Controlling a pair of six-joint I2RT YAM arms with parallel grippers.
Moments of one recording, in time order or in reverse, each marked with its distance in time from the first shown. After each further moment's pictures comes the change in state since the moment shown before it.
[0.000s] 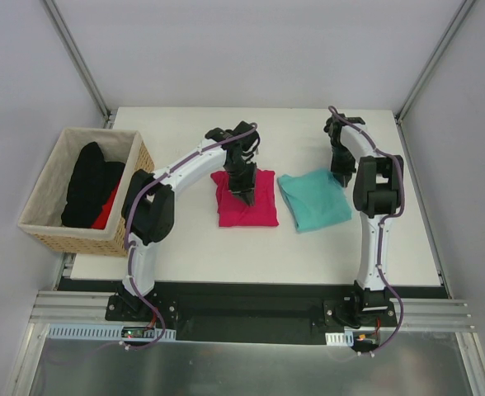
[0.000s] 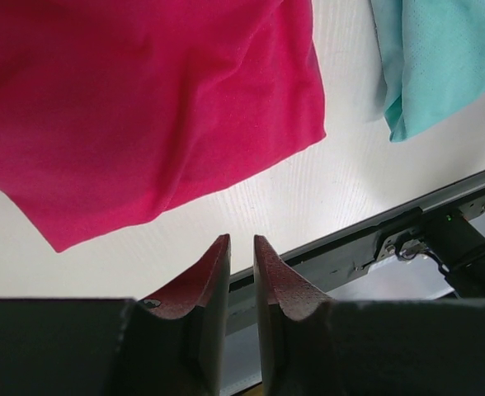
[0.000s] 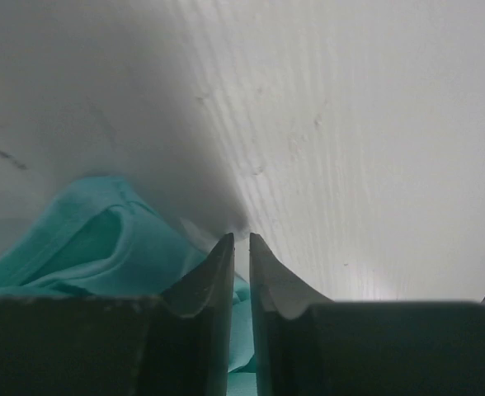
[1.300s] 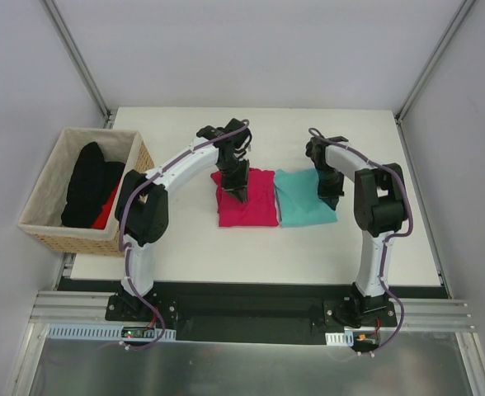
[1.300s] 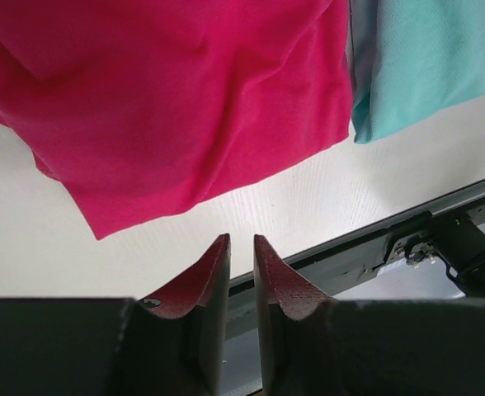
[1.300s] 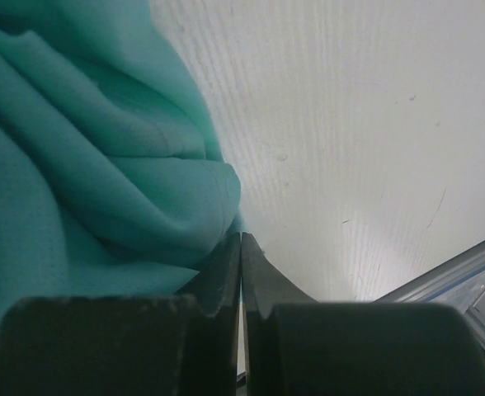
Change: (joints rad) left arm 0.046 -0.041 -0.037 -0.001 -0.016 0.033; right arm 0.159 -0.287 -0.468 0.049 0.031 0.182
